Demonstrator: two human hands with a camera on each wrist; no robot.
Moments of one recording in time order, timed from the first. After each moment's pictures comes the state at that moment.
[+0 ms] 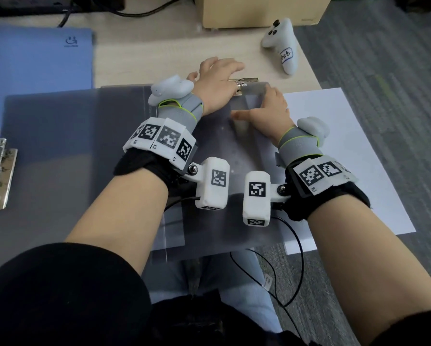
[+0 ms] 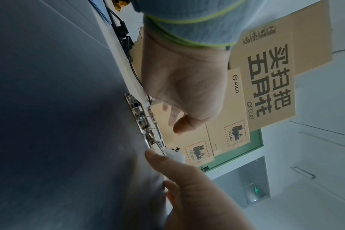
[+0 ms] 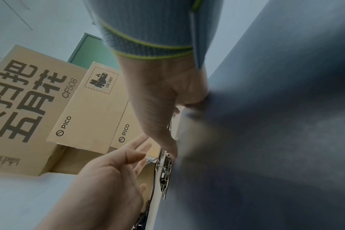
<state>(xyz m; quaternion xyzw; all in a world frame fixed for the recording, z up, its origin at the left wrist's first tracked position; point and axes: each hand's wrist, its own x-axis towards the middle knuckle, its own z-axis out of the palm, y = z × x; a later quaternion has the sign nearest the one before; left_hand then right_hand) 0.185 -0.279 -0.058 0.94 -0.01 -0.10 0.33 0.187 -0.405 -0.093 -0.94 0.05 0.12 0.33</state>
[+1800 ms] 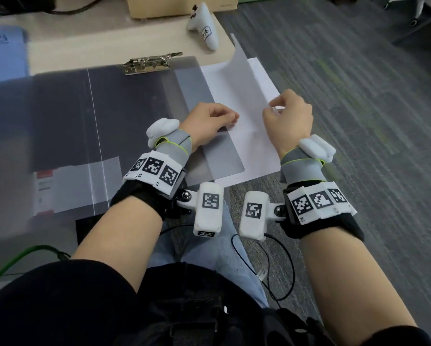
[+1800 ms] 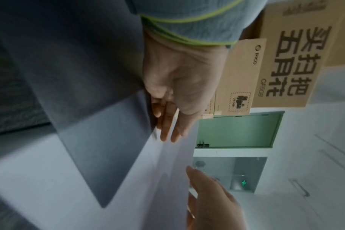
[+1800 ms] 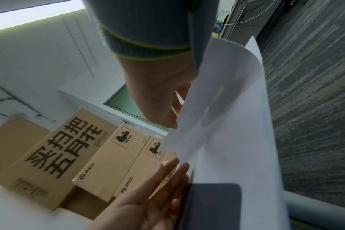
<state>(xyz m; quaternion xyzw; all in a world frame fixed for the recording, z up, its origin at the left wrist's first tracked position) 0.083 -0.397 -0.104 0.77 -0.02 -0.14 0.62 0.066 -0.553 -0.084 -0.92 0.17 -0.11 0.34</state>
